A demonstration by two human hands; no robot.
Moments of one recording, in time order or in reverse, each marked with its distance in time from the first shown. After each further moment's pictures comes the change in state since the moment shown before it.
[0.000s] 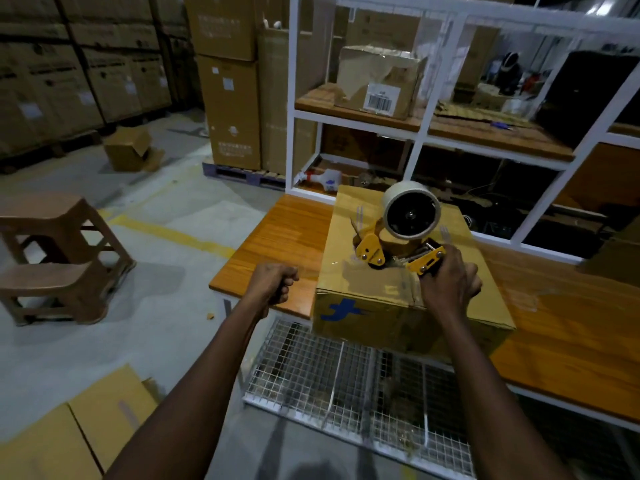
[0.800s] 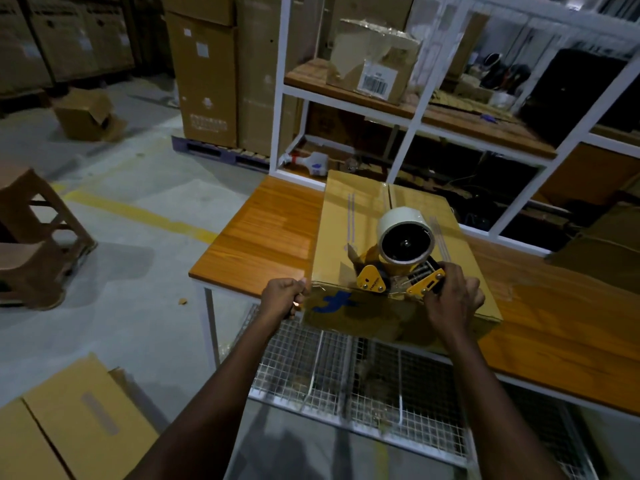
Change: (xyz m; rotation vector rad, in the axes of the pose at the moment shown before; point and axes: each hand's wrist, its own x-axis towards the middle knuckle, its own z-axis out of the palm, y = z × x) left_hand 0.022 -0.072 0.025 0.055 -0.064 0.051; right_hand -0.027 0.029 -0.001 -0.116 -0.038 -0.069
